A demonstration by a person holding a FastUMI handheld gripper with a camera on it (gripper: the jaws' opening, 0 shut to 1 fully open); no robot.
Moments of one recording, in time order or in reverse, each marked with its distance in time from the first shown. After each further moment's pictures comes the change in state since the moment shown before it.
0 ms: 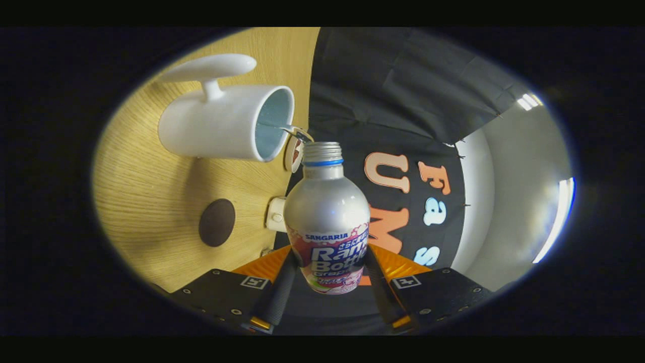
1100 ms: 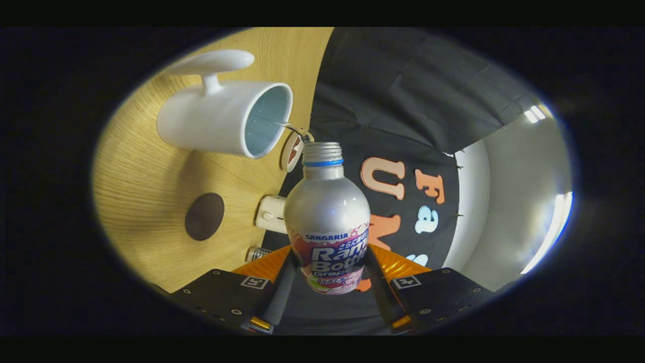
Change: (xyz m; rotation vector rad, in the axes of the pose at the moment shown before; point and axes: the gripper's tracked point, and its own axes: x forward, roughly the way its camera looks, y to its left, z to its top) arm 0.005 -0.010 0.001 -0.077 -0.027 -0.028
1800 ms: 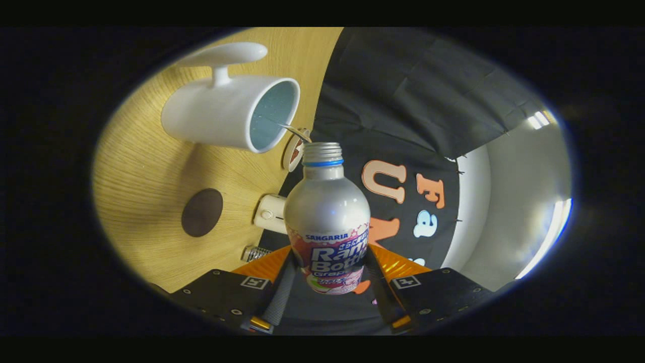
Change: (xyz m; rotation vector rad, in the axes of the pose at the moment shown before) arm 0.000 -0.004 0.000 -0.041 -0.015 0.012
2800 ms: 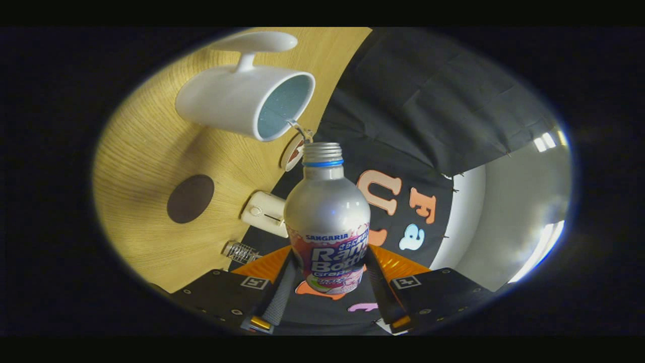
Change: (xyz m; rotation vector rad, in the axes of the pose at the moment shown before) arm 0.004 -0.019 0.001 -0.134 -0.062 -0.051
